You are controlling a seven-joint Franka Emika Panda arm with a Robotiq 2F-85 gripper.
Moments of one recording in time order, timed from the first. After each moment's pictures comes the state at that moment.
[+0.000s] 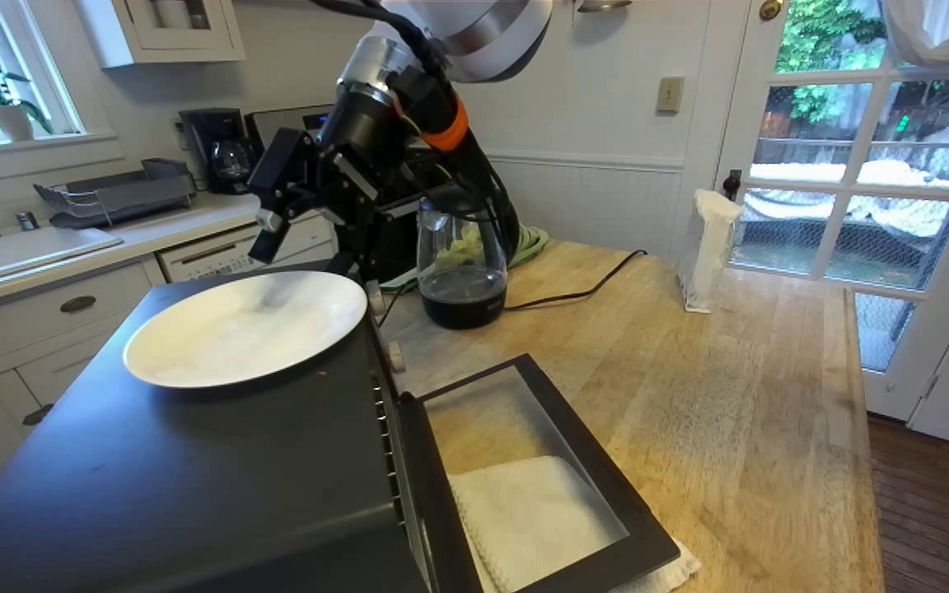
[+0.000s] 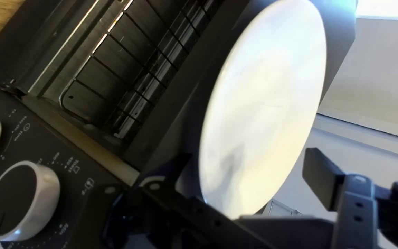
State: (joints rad) arm 0.12 0.71 0.25 -1.23 0.66 1.91 -0.30
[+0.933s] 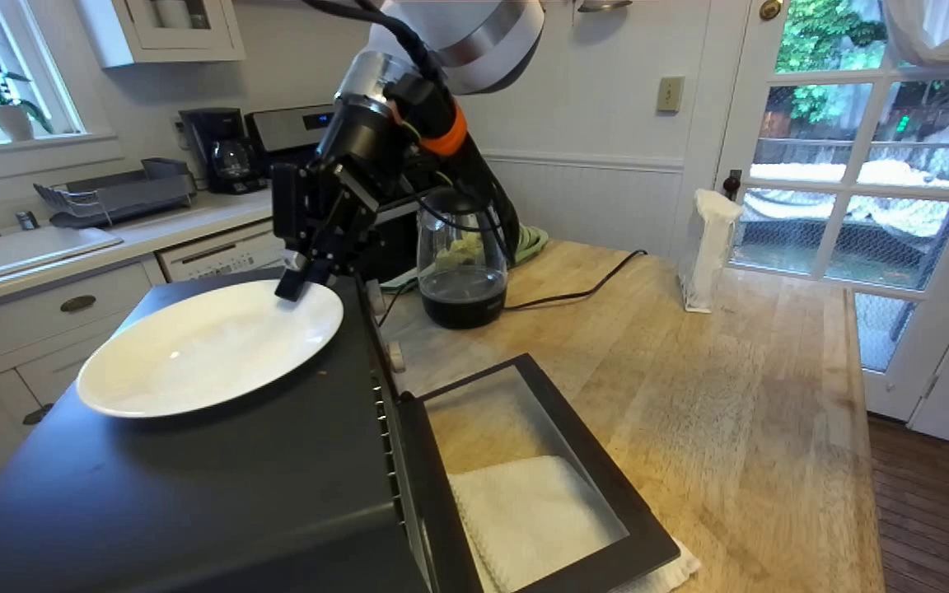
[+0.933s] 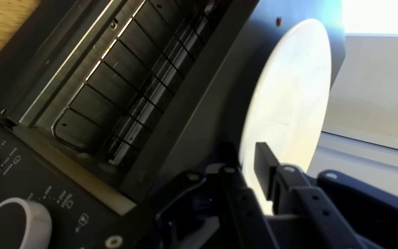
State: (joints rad) arm 0.12 0.76 0.25 -1.17 0.66 1.82 -0.26
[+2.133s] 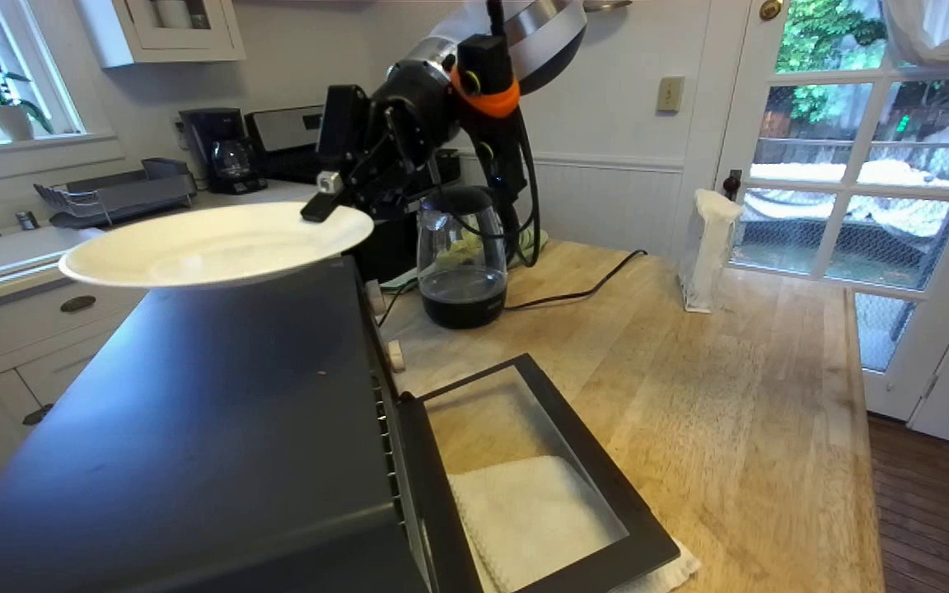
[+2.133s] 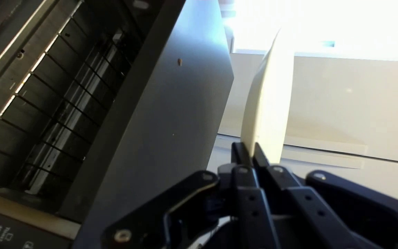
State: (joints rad) arm -0.03 0.74 0.29 -1.21 0.93 1.59 -0.40
